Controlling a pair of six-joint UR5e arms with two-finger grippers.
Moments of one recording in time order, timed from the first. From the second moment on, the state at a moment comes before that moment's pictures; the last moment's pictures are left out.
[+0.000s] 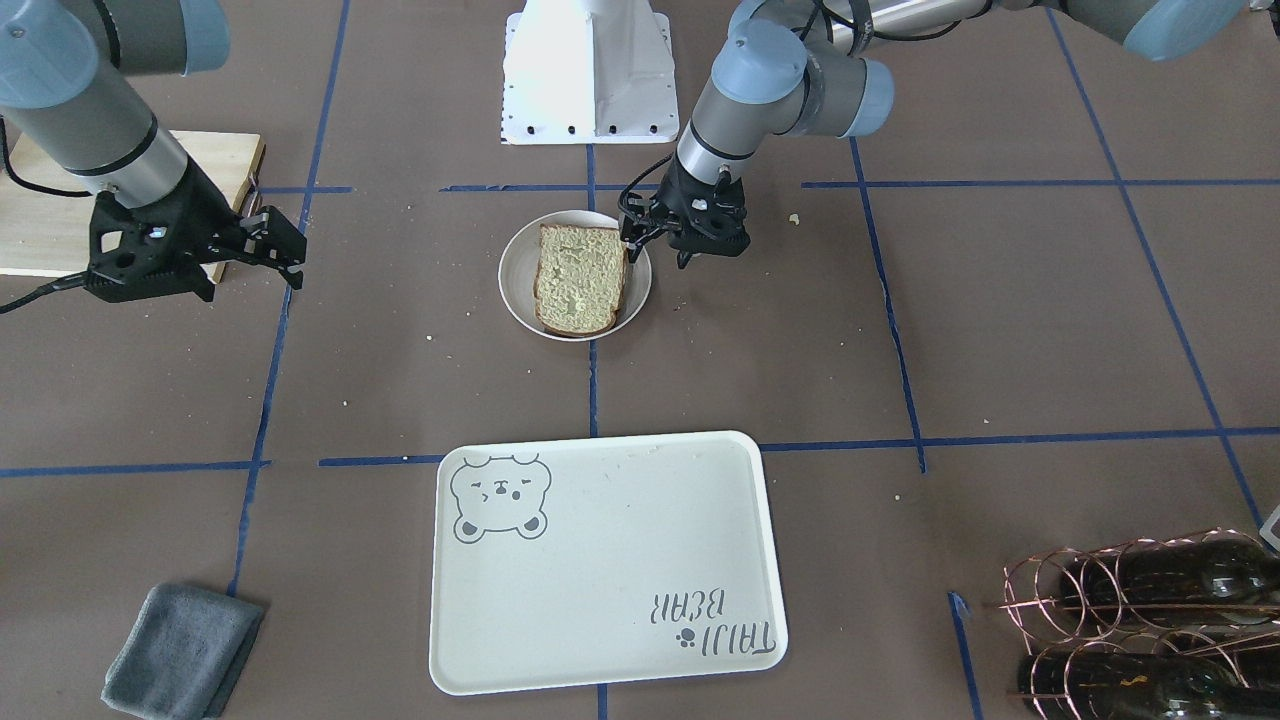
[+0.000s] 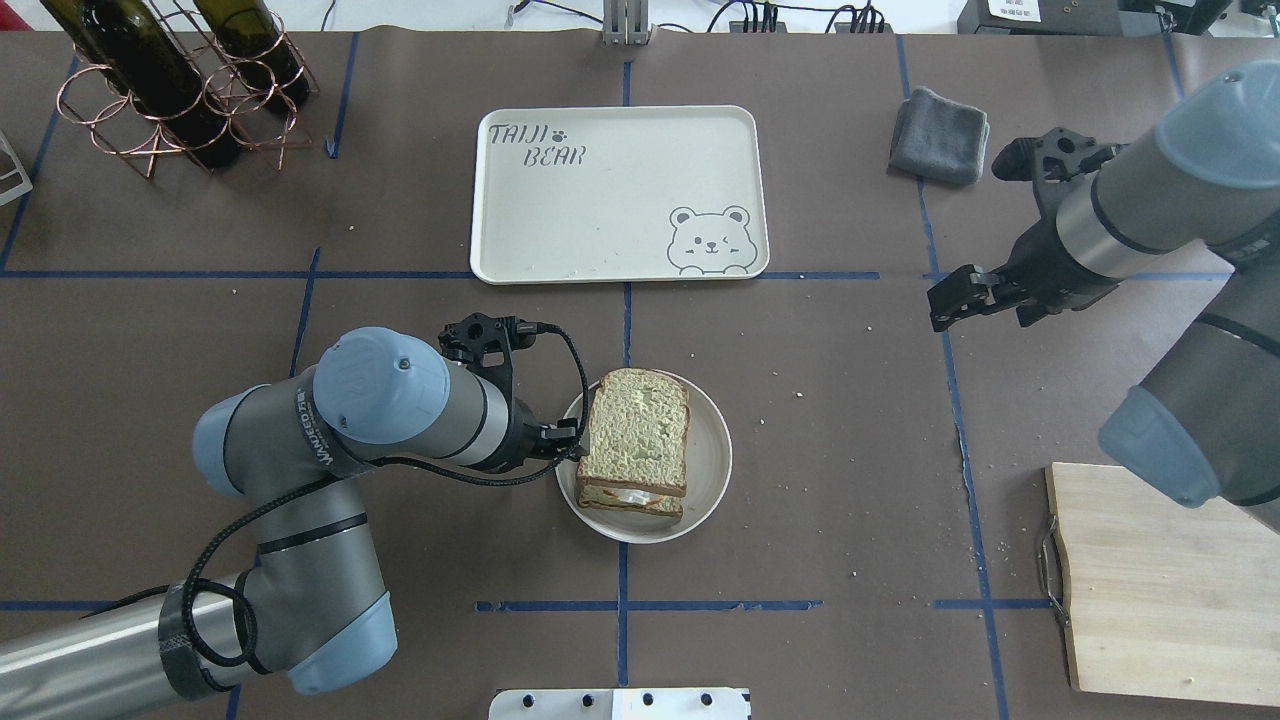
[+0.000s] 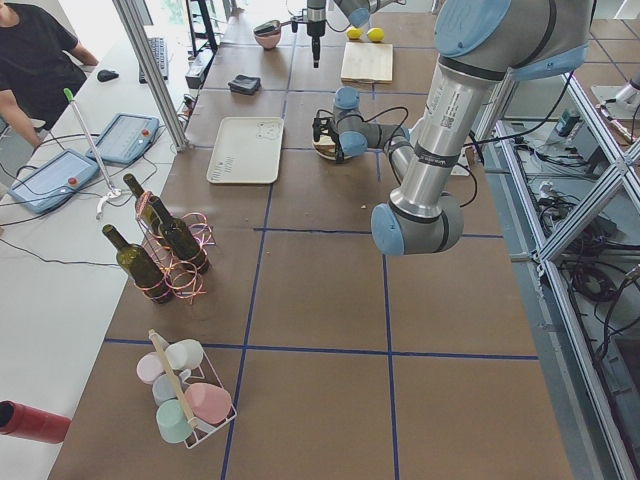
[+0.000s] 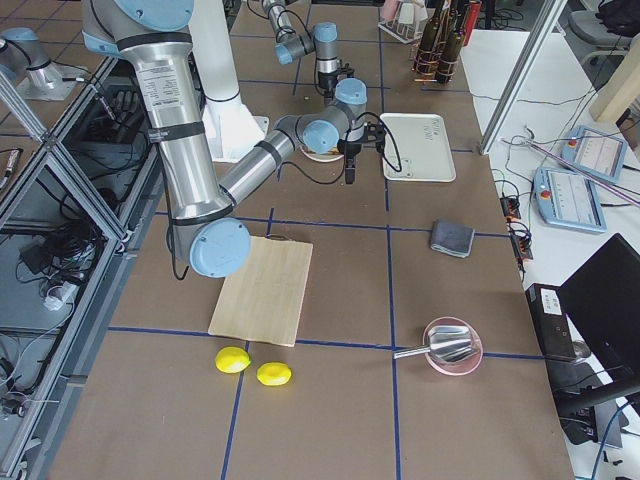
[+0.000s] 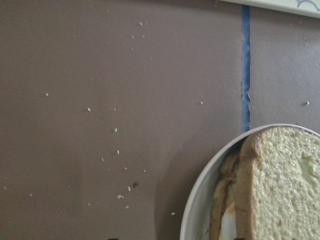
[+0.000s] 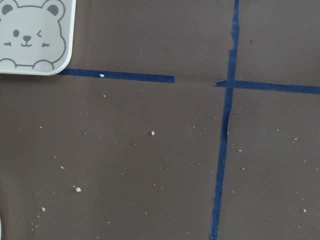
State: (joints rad) left arm -0.41 -2.09 -1.72 -1.95 -1.85 -1.37; right arm 0.90 -1.38 1.99 -1.54 2.18 0.80
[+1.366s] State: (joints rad) left arm -0.40 -2.12 -1.63 -2.01 -1.85 -1.37; right arm 1.02 -1.49 2.01 -1.53 2.24 0.62
